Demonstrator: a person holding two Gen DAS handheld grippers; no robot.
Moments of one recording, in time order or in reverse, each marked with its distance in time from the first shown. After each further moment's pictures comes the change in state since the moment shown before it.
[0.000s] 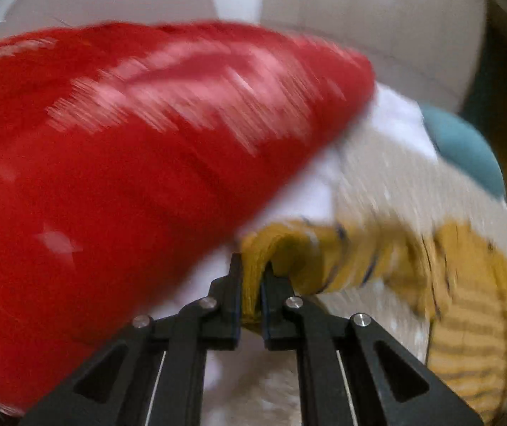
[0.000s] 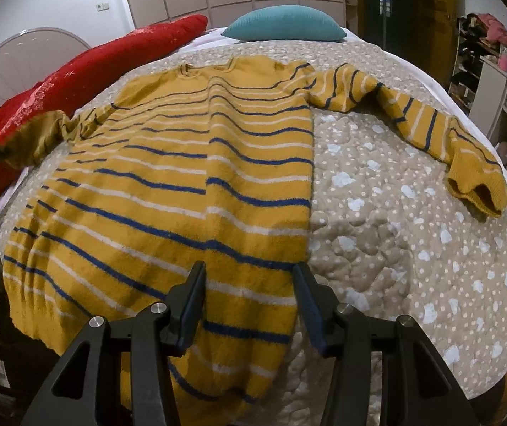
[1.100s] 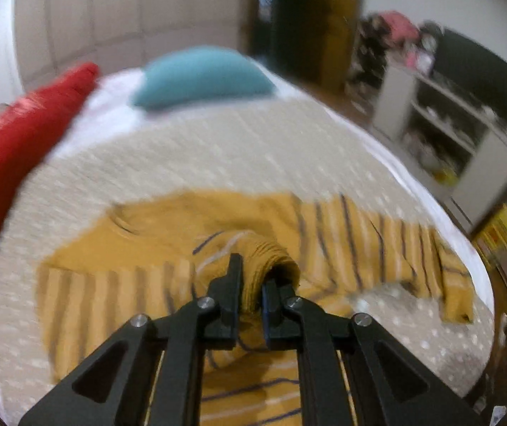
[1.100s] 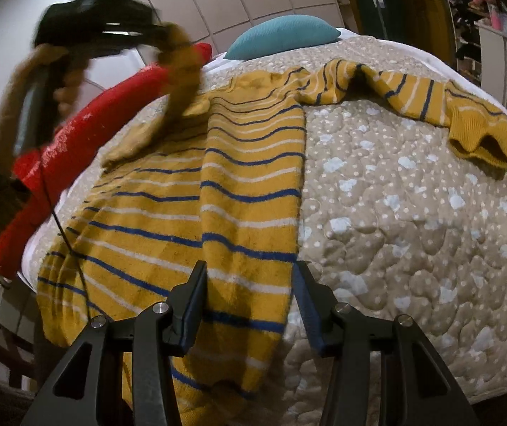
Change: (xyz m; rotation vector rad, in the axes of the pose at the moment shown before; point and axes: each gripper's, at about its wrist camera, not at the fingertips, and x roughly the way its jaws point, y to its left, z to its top) left arm -0.057 -0.498 -0.121 0.668 0.137 -0.553; right arm -0.006 -0.036 -0.023 0.131 -0.104 0.201
